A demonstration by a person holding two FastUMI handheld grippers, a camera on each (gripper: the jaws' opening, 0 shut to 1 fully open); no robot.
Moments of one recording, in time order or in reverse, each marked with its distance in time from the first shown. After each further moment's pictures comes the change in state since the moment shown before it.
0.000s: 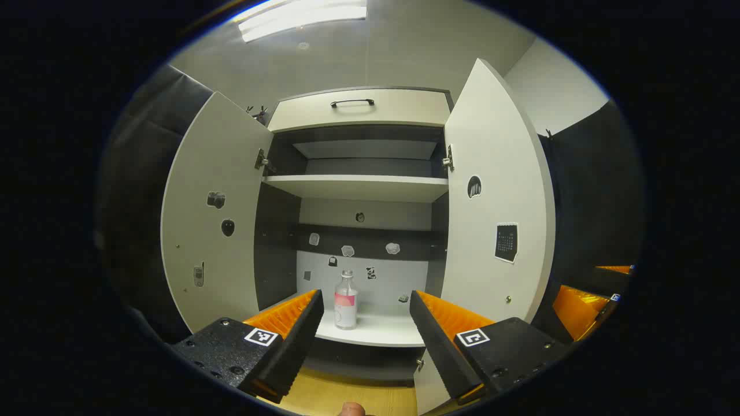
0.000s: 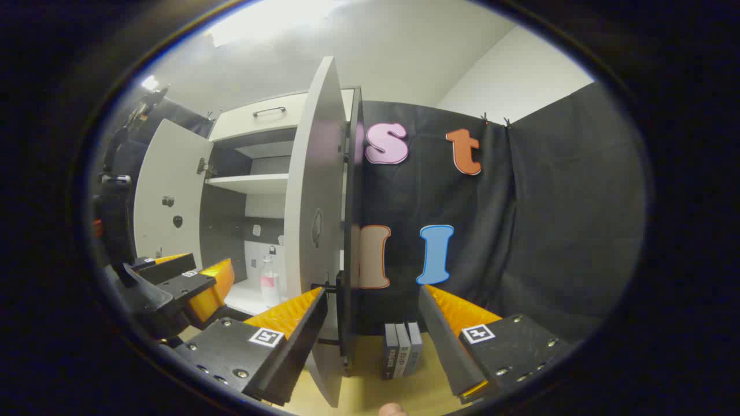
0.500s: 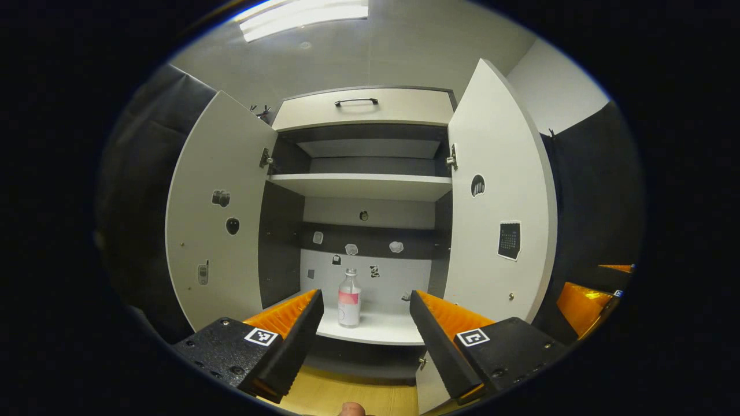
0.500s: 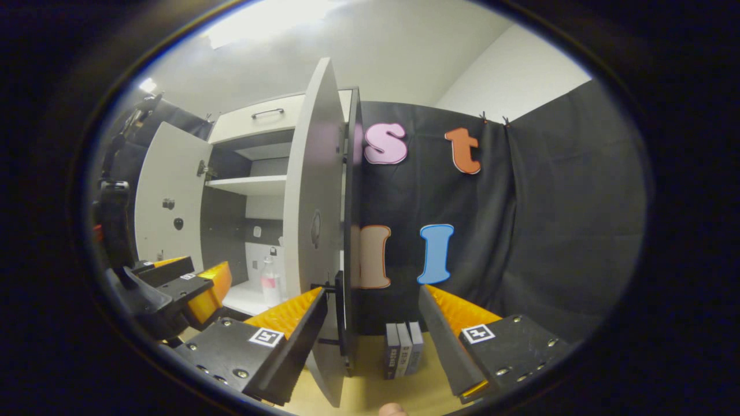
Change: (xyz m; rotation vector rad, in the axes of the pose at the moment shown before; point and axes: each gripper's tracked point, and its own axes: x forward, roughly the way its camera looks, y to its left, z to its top) left arm -0.003 0.002 -0.001 0.006 0.001 0.011; right arm -0.002 -0.003 0.001 0.015 -0.003 0.001
